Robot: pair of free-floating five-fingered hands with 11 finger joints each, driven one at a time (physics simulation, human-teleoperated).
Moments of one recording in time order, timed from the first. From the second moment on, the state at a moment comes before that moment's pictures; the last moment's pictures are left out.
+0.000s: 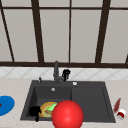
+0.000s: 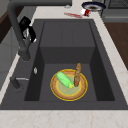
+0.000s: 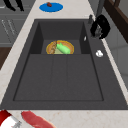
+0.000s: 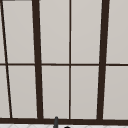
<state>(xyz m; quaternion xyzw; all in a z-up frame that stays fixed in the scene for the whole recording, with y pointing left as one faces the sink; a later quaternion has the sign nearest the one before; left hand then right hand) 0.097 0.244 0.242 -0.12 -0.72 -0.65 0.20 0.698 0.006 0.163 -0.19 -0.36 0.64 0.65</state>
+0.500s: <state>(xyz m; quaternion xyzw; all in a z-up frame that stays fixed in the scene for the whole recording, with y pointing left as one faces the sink) 0.097 0.244 0.242 -0.12 -0.72 -0.65 0.20 0.716 0.012 0.165 -0.19 -0.32 0.64 0.67</state>
